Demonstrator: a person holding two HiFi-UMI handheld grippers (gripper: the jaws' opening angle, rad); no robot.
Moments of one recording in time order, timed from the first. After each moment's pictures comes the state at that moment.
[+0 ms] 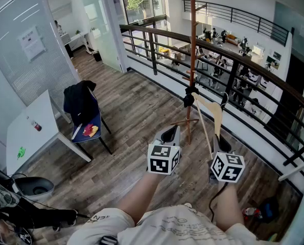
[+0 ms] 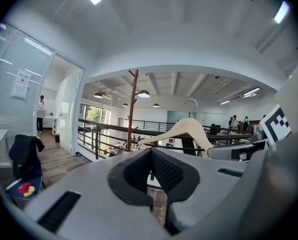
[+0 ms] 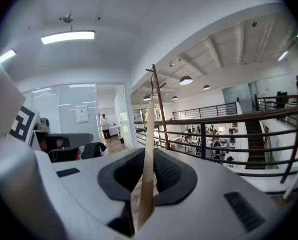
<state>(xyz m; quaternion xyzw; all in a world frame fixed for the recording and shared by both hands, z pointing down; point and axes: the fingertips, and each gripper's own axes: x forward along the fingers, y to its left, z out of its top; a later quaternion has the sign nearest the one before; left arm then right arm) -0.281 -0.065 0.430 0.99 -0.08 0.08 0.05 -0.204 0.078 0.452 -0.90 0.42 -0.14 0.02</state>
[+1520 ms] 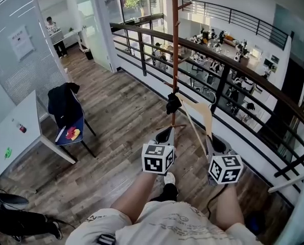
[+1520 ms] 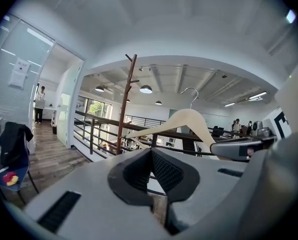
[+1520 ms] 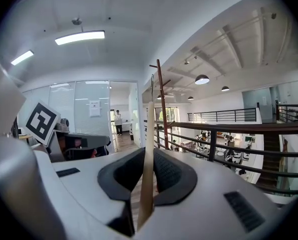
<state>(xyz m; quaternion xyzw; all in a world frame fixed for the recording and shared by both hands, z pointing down) -0.115 -0.038 0.459 0.99 -0.09 0.09 0.09 -0.054 0.096 0.455 -0.86 0.50 -0.12 -0.03</state>
